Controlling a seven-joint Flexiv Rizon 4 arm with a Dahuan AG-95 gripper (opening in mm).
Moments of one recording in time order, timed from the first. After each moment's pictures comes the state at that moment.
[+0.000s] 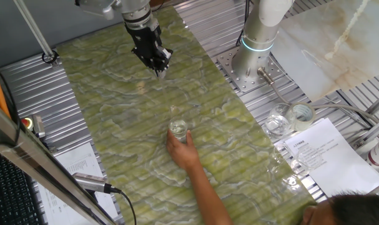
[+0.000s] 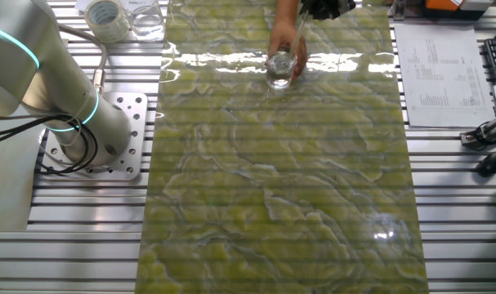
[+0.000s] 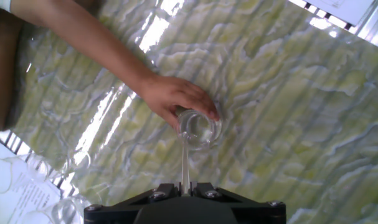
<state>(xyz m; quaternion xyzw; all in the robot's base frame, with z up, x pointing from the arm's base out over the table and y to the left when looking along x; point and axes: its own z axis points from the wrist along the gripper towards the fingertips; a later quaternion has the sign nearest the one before) 0.459 0.087 0.316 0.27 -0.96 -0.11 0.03</state>
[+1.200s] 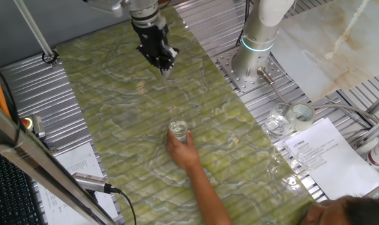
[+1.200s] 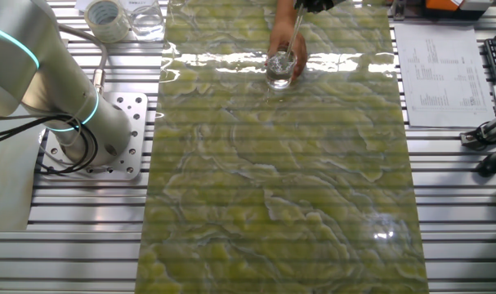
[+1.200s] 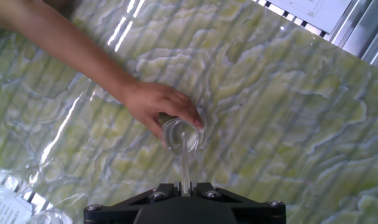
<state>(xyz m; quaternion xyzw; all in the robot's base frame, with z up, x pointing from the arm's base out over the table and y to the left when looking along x) 0.444 0.097 0.325 0.27 -0.96 -0.08 0.03</state>
